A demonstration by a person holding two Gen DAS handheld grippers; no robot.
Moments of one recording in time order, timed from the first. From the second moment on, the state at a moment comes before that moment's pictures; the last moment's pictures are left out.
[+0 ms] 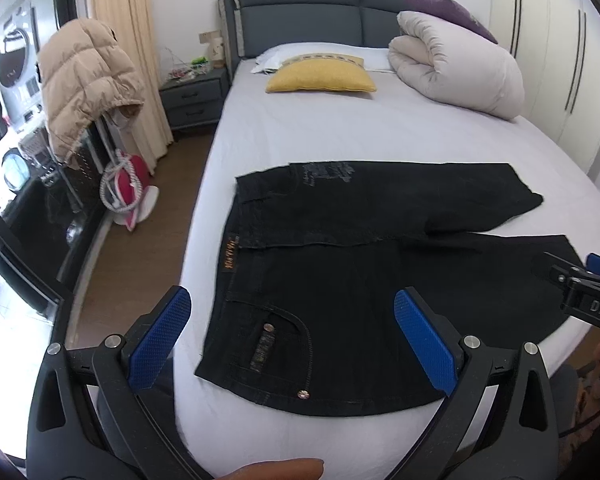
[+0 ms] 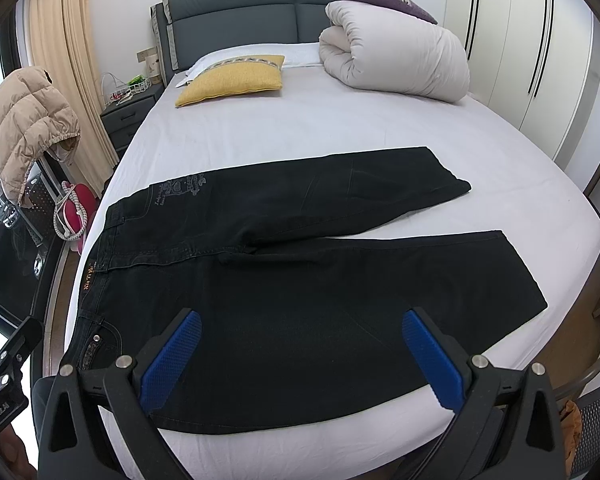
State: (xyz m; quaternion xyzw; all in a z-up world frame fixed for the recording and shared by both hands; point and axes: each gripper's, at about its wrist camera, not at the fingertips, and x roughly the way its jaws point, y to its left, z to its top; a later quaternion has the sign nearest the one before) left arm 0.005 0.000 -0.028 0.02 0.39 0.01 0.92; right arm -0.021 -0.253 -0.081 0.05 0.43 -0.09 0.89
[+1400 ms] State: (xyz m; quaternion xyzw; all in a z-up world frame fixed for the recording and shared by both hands) left arm 0.476 0.024 -0.193 0.15 0.57 -0.26 0.76; right arm 0.121 -0.338 -0.173 0.10 0.46 0.13 0.87
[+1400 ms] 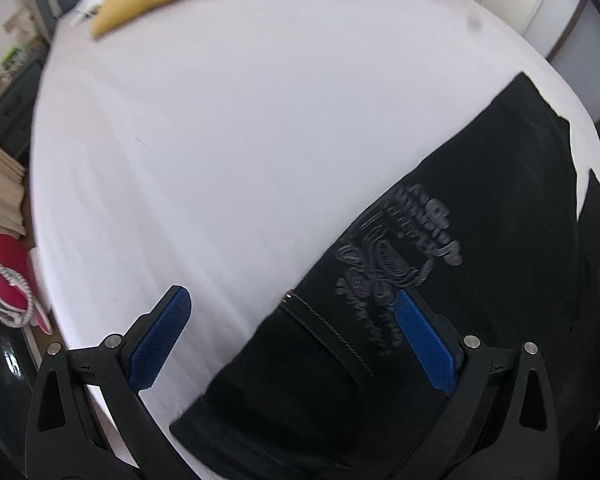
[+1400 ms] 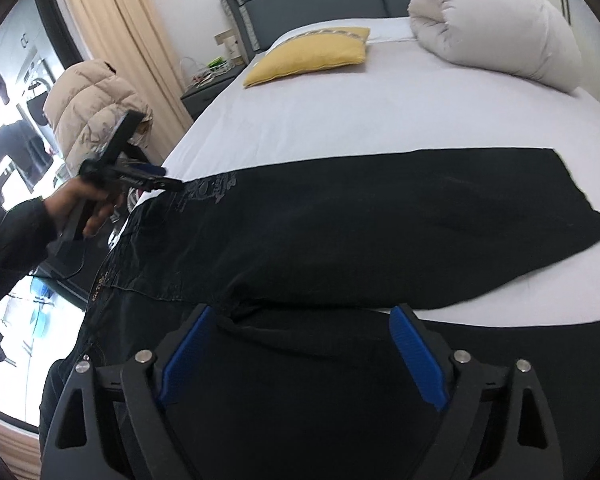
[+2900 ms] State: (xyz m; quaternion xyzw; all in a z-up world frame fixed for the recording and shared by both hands) left arm 0.359 0.035 -0.136 0.19 0.42 -0.27 0.85; right arm 0.362 -0.206 -0.206 -0.26 0.50 0.30 0.77
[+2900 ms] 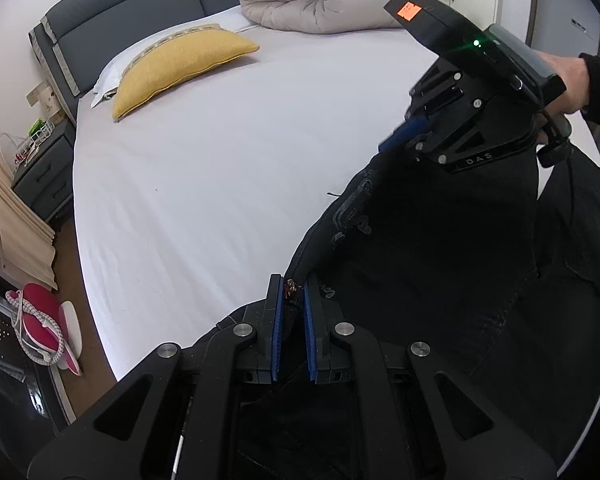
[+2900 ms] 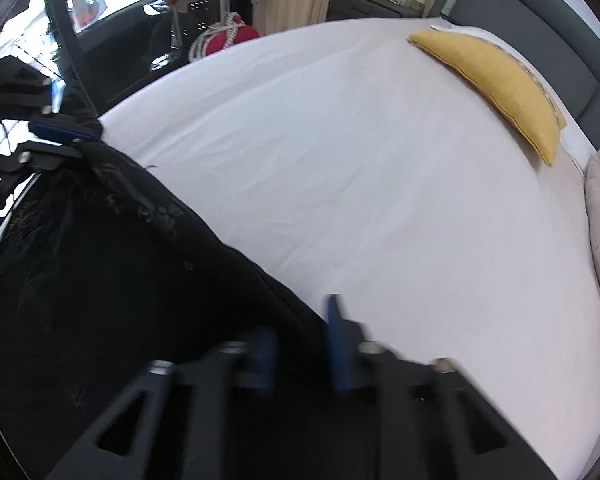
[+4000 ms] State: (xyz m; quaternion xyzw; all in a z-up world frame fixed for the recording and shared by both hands) left arm 0.078 0.034 -0.152 0.24 0.43 -0.29 0.82; right arm 0.085 -0.190 -0.182 -0.35 0.42 0.32 0.77
